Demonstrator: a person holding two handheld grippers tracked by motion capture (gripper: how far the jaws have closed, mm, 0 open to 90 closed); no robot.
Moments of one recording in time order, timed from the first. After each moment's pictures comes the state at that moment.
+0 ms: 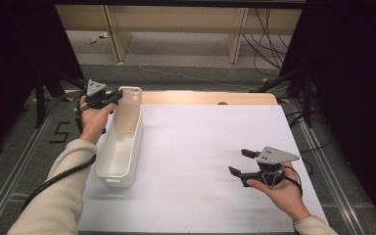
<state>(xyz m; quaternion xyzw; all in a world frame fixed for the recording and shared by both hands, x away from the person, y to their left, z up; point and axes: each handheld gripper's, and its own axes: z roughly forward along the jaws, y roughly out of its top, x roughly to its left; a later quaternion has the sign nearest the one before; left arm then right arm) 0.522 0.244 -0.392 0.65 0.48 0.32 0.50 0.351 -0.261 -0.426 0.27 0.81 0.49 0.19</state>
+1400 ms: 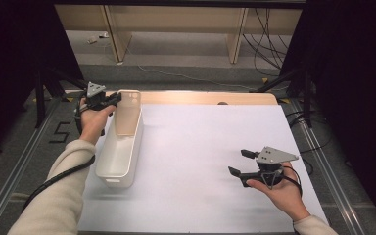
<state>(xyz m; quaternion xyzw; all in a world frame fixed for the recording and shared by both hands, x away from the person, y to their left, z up) 0.525 0.250 -0.402 0.65 0.49 0.31 0.48 0.351 -0.261 -0.427 0.27 0.81 0.48 0.19</state>
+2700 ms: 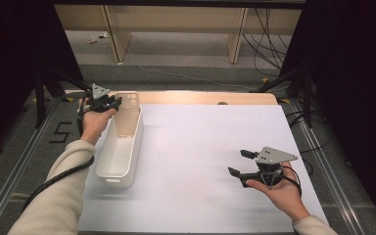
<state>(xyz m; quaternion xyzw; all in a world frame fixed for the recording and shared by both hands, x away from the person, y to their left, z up) 0.529 0.251 -0.413 0.69 0.48 0.34 0.42 0.352 -0.260 -0.428 0.27 0.81 0.48 0.19</state>
